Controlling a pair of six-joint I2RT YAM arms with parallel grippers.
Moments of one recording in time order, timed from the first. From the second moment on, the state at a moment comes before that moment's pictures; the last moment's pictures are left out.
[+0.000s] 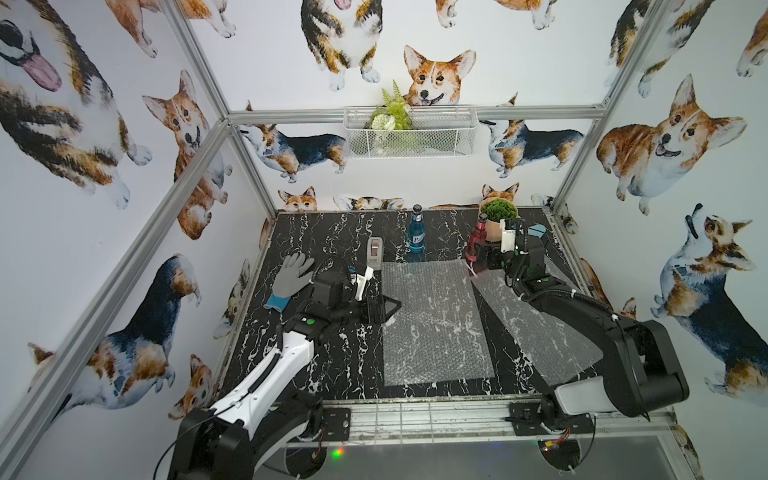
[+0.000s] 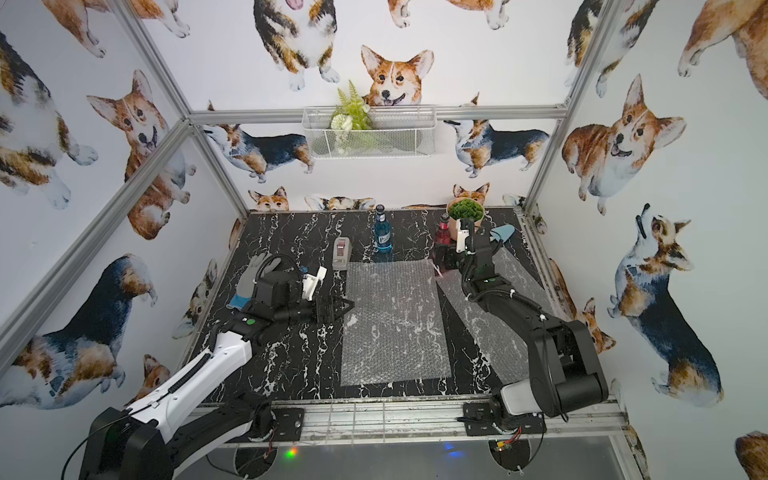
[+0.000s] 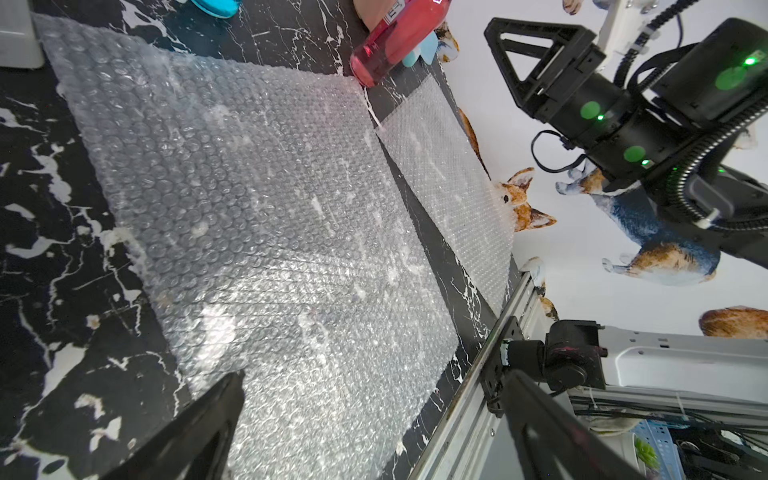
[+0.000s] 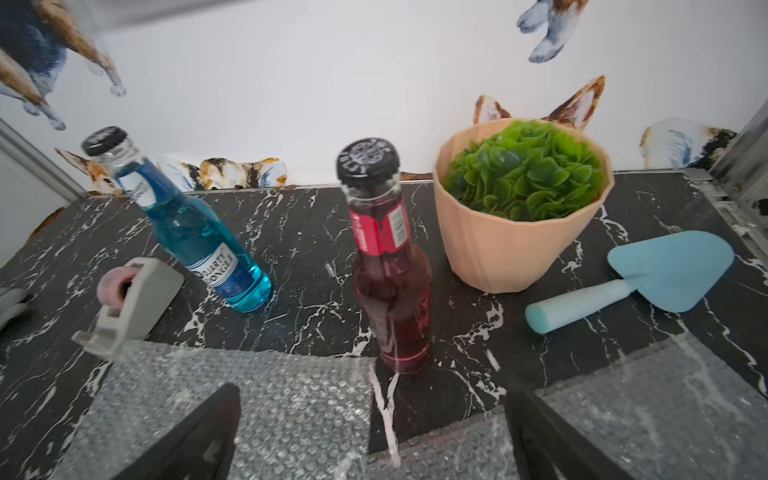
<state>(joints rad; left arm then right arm) -0.39 1.04 0.60 -0.19 0.64 -0.51 0.27 1.46 0.80 0.27 -0.03 0.19</state>
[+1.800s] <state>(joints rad) -0.43 1.17 0.70 -0.19 0.58 -0.46 0.25 1.80 0.84 0.63 -0.16 0.16</state>
